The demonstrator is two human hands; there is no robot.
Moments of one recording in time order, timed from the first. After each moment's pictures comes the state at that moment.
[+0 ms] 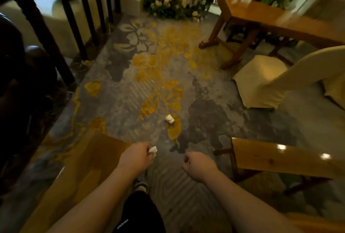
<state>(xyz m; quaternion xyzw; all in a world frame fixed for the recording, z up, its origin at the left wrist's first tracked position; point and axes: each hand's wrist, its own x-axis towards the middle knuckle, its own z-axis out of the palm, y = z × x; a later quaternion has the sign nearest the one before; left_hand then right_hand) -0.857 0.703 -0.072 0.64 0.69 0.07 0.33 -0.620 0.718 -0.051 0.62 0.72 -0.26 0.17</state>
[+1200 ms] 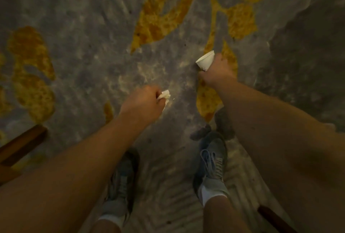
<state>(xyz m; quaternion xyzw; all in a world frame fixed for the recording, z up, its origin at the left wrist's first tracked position) -0.813 1.095 -0.633 0.47 0.77 -0.03 0.43 -0.619 1.248 -0.729 0.69 0.60 -0.35 0.21</state>
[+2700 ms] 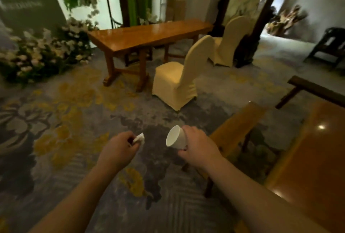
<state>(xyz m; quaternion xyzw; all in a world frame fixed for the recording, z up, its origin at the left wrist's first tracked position) -0.707 0.971 0.109 0.84 0.44 0.16 0.26 -0.497 0.812 0.143 0.83 0.53 -0.10 -0.15</state>
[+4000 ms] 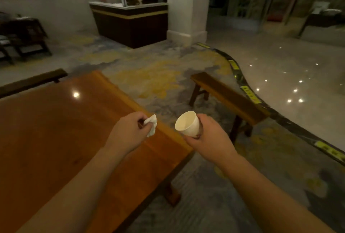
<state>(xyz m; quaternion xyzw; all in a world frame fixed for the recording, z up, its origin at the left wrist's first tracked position) -0.439 0.176 0.207 0.86 -0.41 -0.03 0.31 -0.634 0.001 0.181 0.89 -0.30 0.21 -0.28</state>
